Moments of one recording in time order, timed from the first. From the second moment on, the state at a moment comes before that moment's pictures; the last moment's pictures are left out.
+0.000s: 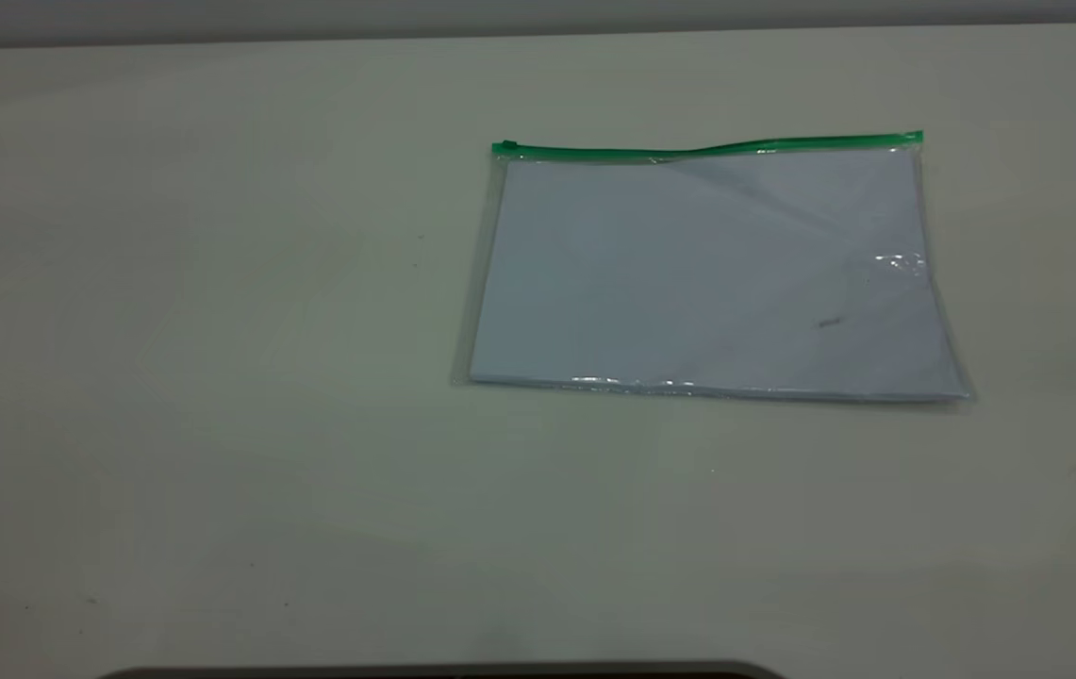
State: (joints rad) left arm -0.19 0.62 -1.05 0.09 1.17 0.02; right arm -0.05 0.34 -0.75 0.44 1.20 -0.43
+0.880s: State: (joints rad) left arm -0.19 0.12 -0.66 -0.01 1.17 0.04; right arm -0.03 -0.02 -0.48 0.21 1.15 -0.33
